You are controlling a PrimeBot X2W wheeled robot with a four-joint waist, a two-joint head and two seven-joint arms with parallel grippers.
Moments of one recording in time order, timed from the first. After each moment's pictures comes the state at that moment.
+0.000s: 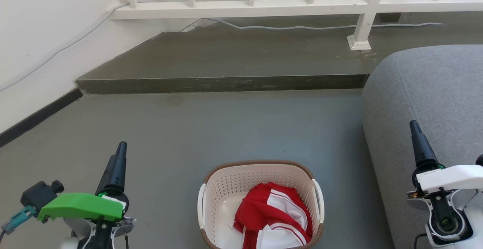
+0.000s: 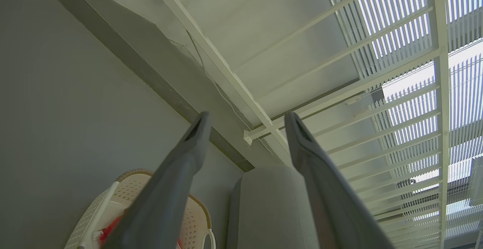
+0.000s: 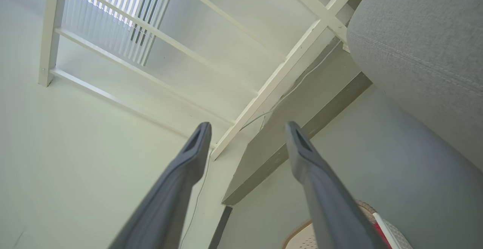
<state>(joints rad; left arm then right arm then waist) -0.07 0.12 -0.15 0.20 -1.27 -0.12 -0.06 -0.03 -0.13 -0.01 0.23 1.09 0.09 -0.05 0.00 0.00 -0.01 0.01</state>
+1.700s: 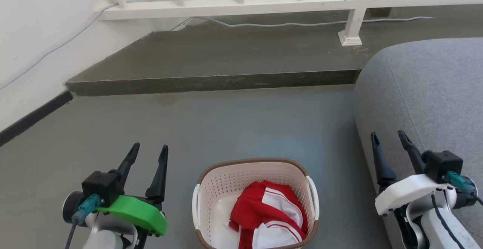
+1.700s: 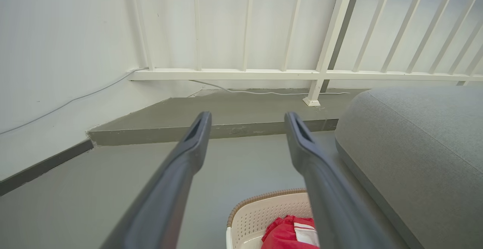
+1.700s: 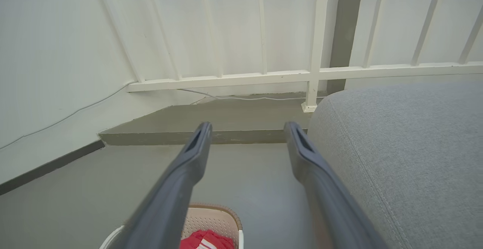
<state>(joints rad) -0.10 0.17 -0.36 0.19 -0.46 -0.03 -0.22 -0.03 -0.19 0.21 0.24 0.31 -0.04 -0.22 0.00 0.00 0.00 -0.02</state>
